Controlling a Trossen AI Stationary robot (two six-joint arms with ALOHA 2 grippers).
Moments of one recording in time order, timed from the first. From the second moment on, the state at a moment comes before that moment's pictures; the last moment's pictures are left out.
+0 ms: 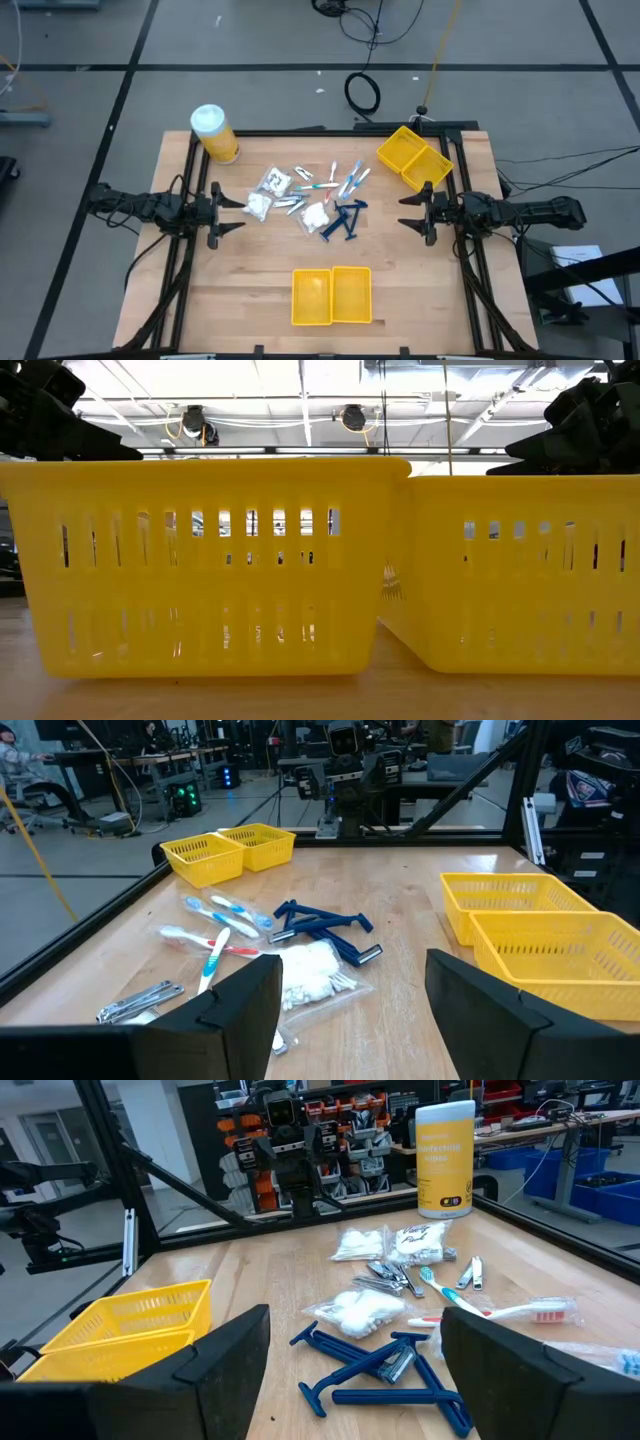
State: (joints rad) left arm -0.26 0.01 0.12 -0.23 -0.30 0.00; right arm 0.04 0.11 0.01 0.04 0.10 0.17
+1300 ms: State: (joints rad) left arm -0.26 0.01 0.12 -0.23 -0.30 0.00; right arm 0.04 0.11 0.01 0.04 0.10 0.17
